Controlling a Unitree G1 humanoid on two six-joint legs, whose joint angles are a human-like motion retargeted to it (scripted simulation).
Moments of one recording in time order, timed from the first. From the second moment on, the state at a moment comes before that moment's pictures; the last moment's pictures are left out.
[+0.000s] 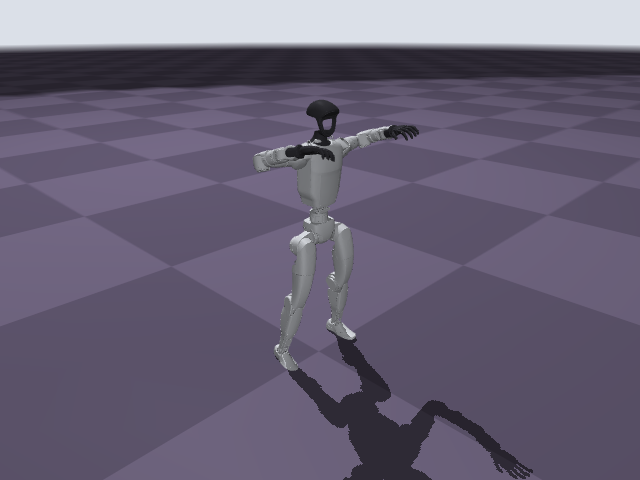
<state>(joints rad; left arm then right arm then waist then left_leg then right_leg) 0.60 1.56 0.94 -0.19 0.08 -0.31 0.03 0.69 -1.55 -1.06 -0.24 -0.10 -0.23 0.07 0.07 -0.05 0.01 0.07 0.09 0.04 0.05 -0.19 -0.15 0.03 -0.20 -0.16 0.16 -0.10 0.26</state>
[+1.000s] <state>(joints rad) 0.57 1.52 0.90 -0.20 0.05 -0.30 0.02 0.61 -1.52 -0.98 -0.23 -0.06 -0.22 0.08 0.06 -0.04 0.00 0.09 0.09 0.04 0.04 -0.20 -0.14 0.03 -0.21 -0.16 0.17 -0.11 0.26</state>
